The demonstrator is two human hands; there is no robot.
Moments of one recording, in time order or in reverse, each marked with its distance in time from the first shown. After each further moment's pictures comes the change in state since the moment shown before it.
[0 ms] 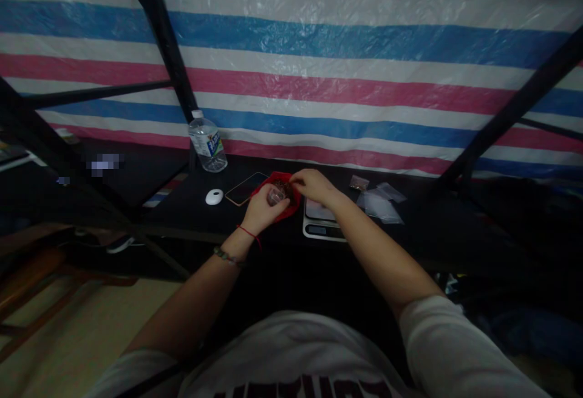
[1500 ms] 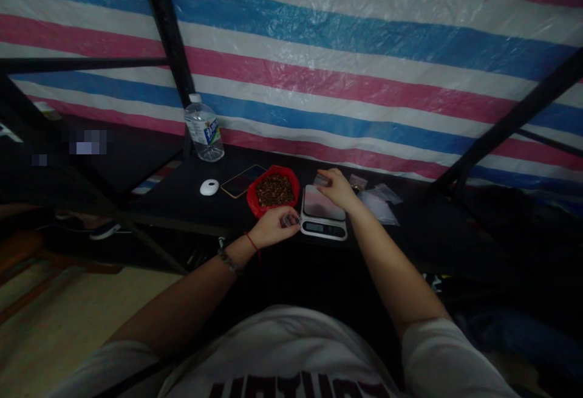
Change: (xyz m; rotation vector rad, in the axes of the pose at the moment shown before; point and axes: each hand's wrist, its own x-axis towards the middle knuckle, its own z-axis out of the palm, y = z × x) left_hand -0.035 -0.015 0.034 -0.267 -0.411 0.178; right_hand -0.051 0.059 0.015 0.155 0.286 0.300
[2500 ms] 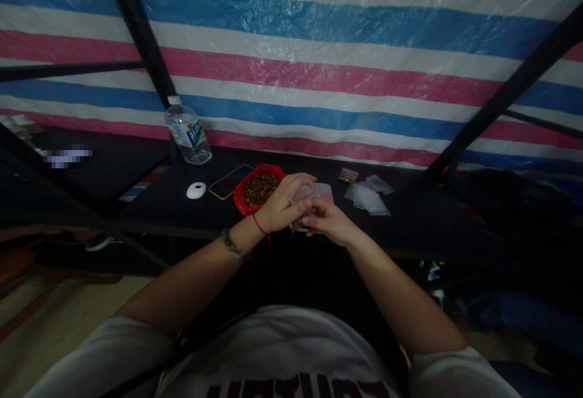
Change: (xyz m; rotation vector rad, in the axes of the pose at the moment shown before) left_hand 0.048 0.072 -0.004 0.066 0.098 0.538; right_hand -0.093 -0.062 -0.016 1.090 -0.422 0.270
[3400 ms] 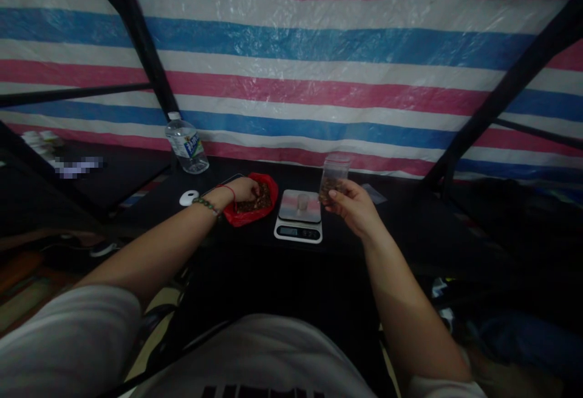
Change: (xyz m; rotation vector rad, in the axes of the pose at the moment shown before) left_hand 0.019 -0.103 -0.062 0.769 -0.739 -0.794; right_hand -0.023 -0.047 -0.066 0.135 0.381 -0.224
